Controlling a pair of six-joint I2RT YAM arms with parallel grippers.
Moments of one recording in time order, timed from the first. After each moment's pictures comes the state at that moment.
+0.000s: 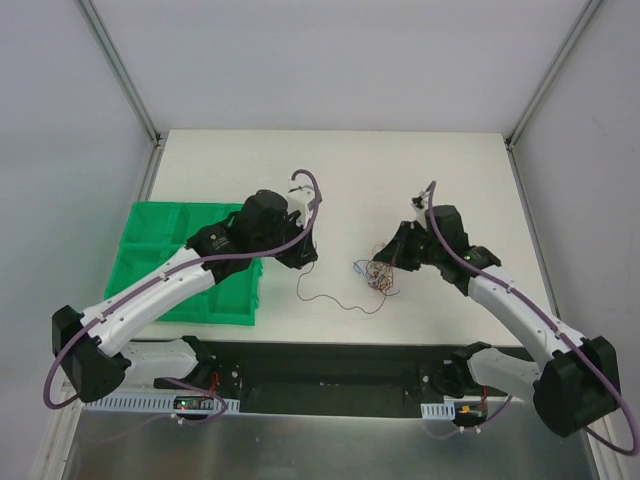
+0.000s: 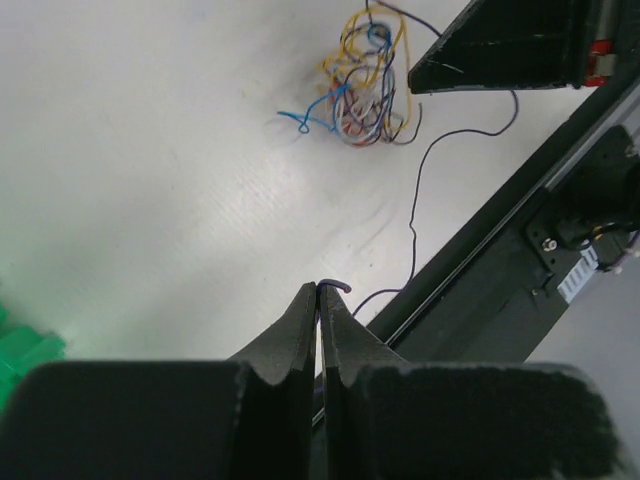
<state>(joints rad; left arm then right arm) -0.80 1.15 1.12 -0.58 0.18 -0.32 0.39 1.05 0.74 -0.36 -0.36 0.68</state>
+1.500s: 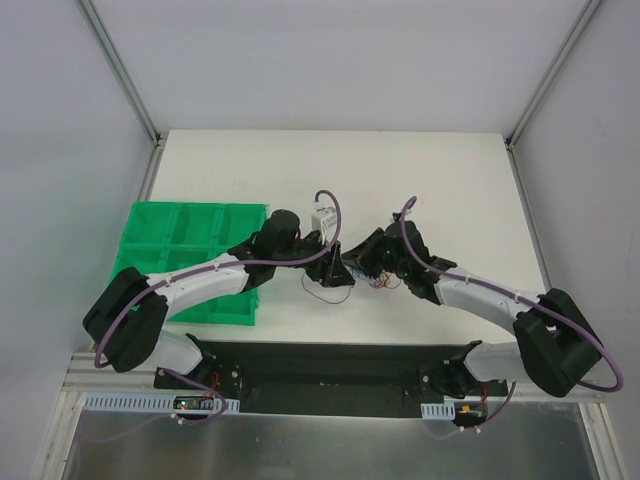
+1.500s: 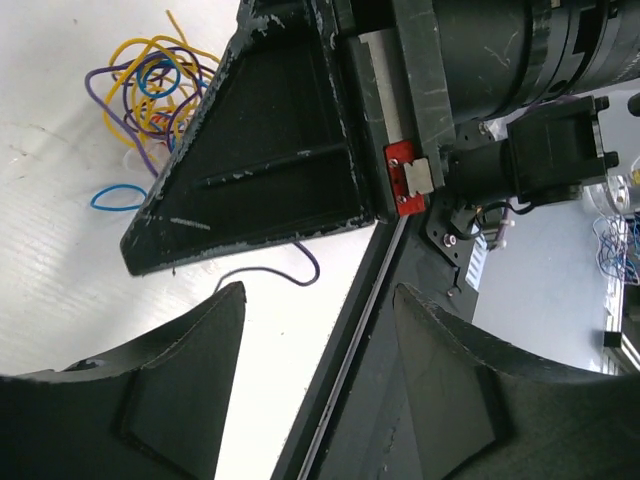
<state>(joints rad) -0.76 1.39 0.75 0.19 0.61 -0.50 0.69 1.31 0.63 0.09 -0.15 1.31</state>
